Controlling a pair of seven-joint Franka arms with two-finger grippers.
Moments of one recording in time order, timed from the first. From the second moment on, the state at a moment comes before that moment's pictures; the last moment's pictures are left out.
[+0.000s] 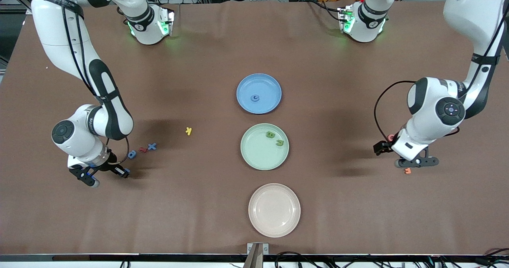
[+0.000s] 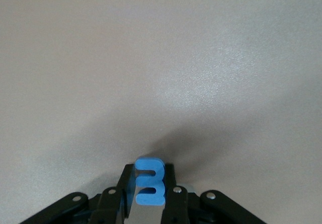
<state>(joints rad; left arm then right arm) 0.26 0.44 -0.34 -1.93 0.25 2.42 -0.28 0.13 0.70 -0.17 -1.80 0.29 2.68 0.30</state>
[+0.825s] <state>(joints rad) 0.36 0.44 -0.33 -2.00 0.29 2.43 -0.53 0.13 0.70 -0.17 -1.82 0.29 2.72 0.29</state>
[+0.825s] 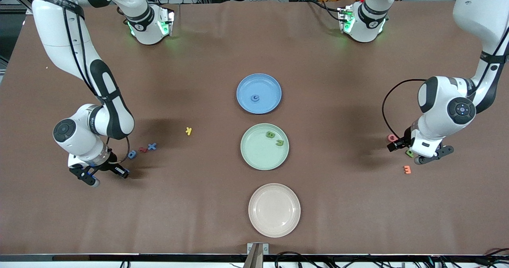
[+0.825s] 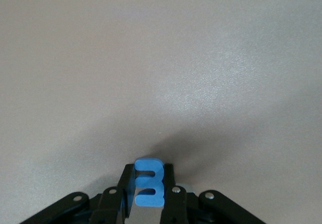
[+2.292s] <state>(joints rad) 0.45 0.55 -0.31 -2.00 0.43 2.53 -0.60 0.14 0.68 -0.17 -1.78 0.23 2.65 0.17</state>
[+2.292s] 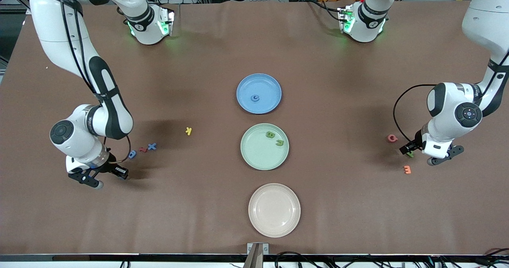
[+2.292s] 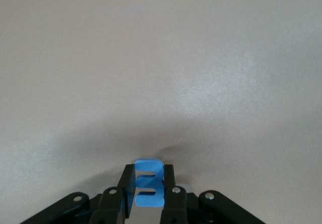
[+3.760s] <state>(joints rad) 0.45 0.61 -0.31 -1.94 0.47 2.55 -0.60 0.59 0.57 -0.14 -1.74 0.14 2.43 0.17</state>
